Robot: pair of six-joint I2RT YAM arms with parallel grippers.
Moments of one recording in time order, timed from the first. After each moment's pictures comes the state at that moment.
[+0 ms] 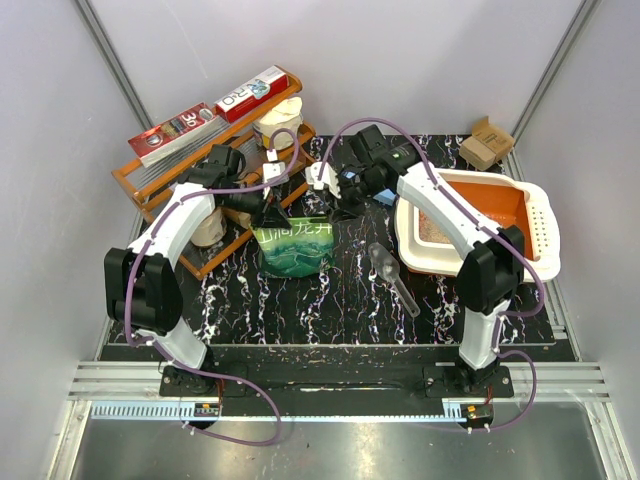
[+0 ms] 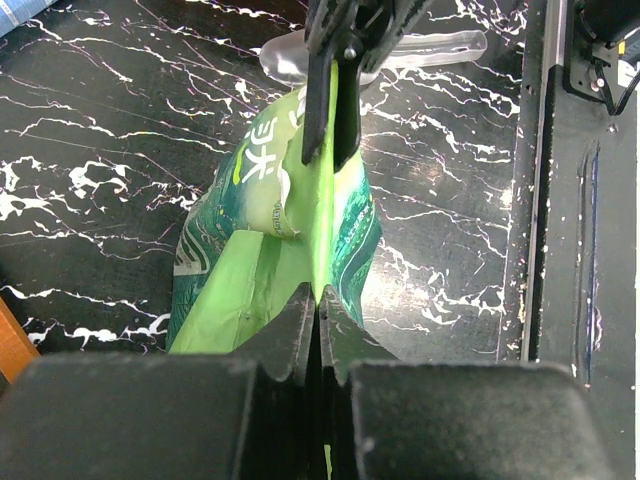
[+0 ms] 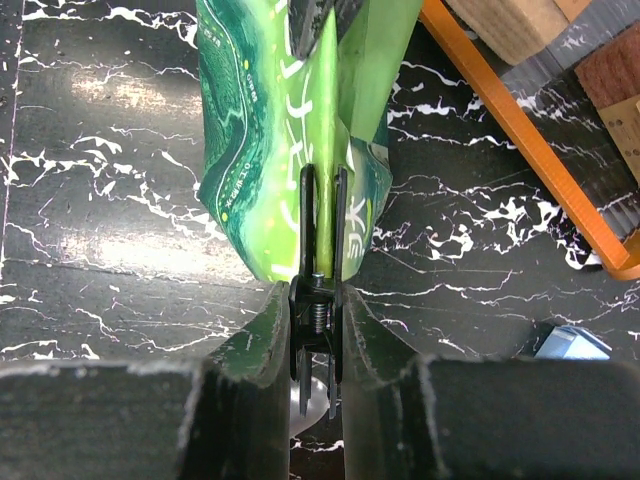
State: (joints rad) left arm -0.20 1.64 1.40 -0.86 1.04 0.76; right arm 0.57 1.89 1.86 -1.00 -0.68 -0.99
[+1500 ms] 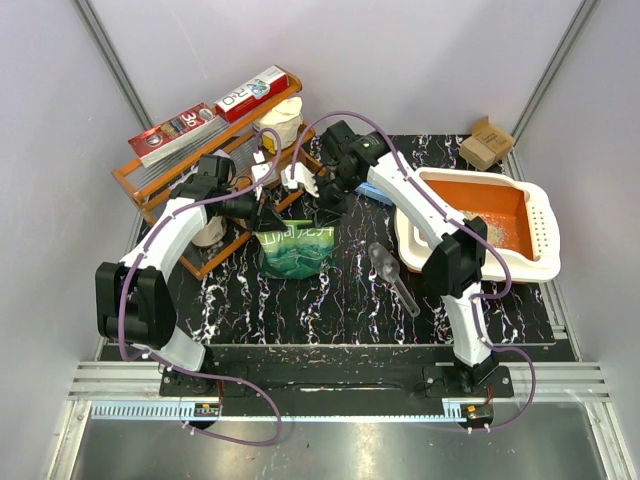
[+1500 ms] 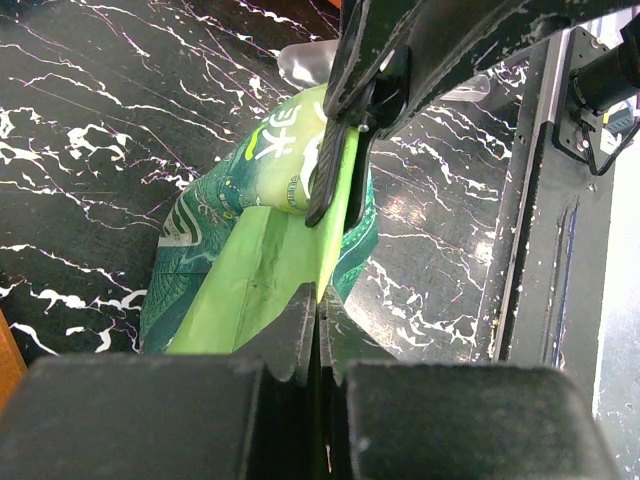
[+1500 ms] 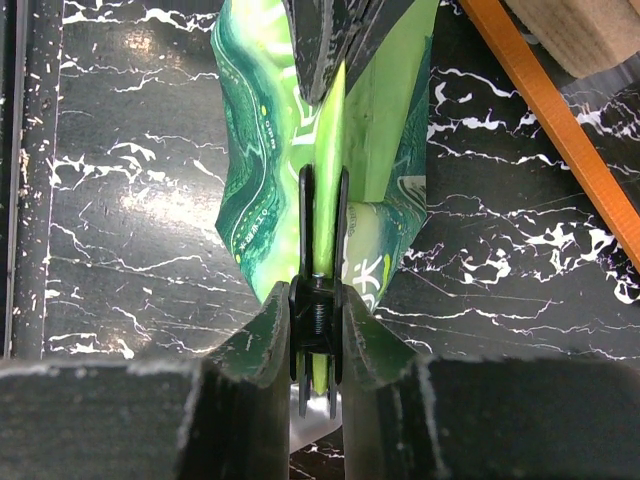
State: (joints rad) left arm -0.17 1.54 1.24 -0.65 1.04 0.50; right arm 0.66 2.15 2.27 -1.29 -0.63 -0.98
